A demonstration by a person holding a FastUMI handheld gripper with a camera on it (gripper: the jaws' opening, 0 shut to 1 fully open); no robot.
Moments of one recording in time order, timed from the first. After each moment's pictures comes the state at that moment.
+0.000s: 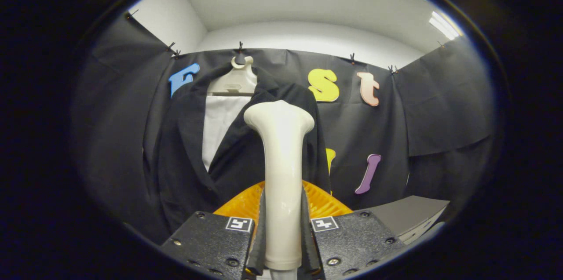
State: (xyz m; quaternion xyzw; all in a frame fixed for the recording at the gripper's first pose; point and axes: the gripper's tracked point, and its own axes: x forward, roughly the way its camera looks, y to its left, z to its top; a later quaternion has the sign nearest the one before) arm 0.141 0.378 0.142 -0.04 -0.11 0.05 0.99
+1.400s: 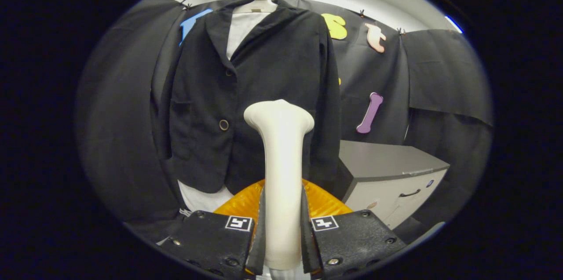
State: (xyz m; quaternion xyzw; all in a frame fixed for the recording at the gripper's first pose) arm 0.087 0.360 -0.064 -0.09 0.10 0.04 0.99
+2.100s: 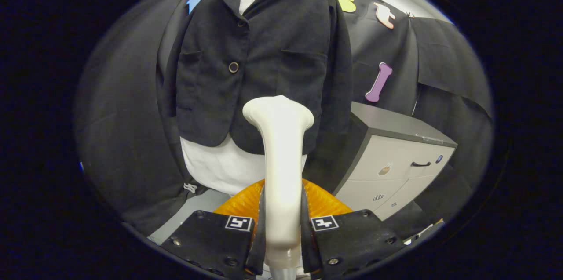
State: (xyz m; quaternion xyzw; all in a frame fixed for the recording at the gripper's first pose) arm 0.071 0.361 -0.154 -0.10 0.20 0.04 0.97
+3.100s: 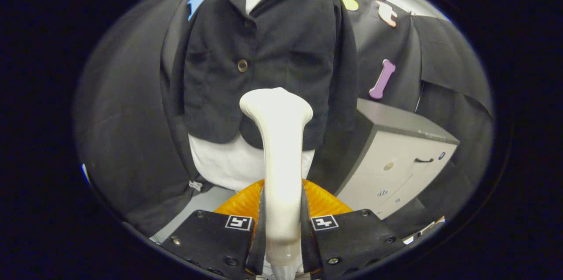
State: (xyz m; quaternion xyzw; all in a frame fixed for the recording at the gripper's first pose) arm 0.056 0.385 -0.107 -0.08 0.16 0.06 0.98
